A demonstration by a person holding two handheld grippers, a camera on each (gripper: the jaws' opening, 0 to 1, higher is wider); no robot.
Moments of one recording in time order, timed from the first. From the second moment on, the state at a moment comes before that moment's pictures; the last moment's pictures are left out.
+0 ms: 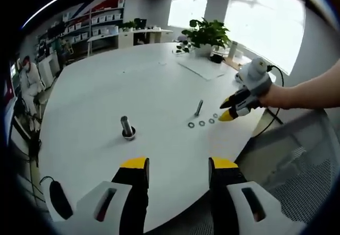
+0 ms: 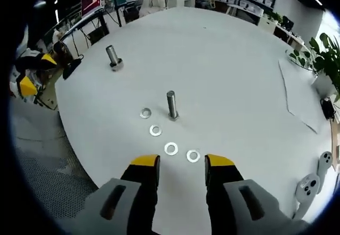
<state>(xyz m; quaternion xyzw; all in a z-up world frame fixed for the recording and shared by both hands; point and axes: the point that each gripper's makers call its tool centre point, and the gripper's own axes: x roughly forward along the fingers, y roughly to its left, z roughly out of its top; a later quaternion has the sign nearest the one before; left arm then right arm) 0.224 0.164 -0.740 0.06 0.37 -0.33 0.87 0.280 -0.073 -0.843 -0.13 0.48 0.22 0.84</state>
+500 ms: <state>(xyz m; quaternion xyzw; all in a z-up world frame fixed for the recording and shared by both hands) 0.221 0.162 -0.743 0.06 0.37 -0.34 0.86 0.285 -0.079 -0.859 -0.14 0.51 0.24 0.81</state>
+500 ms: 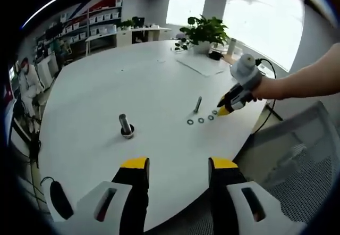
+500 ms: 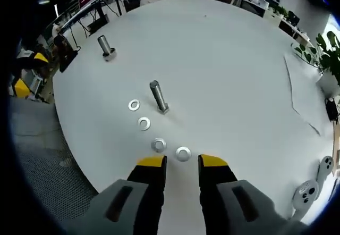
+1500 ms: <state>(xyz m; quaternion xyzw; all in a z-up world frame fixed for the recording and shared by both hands) 0.215 0.160 -0.747 0.08 0.38 -0.35 0.85 0.292 -0.079 -0.869 -0.24 0.59 0.28 0.72</state>
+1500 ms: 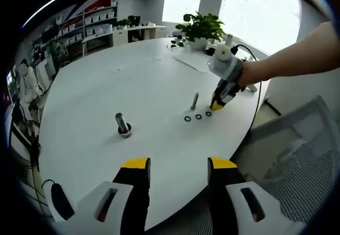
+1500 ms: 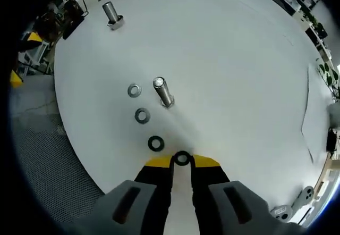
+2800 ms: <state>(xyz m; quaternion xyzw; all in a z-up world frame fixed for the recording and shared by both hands) 0.215 0.157 -0.743 0.08 0.37 -0.35 0.85 0.315 -0.026 -0.785 -0.20 0.49 0.31 0.79</state>
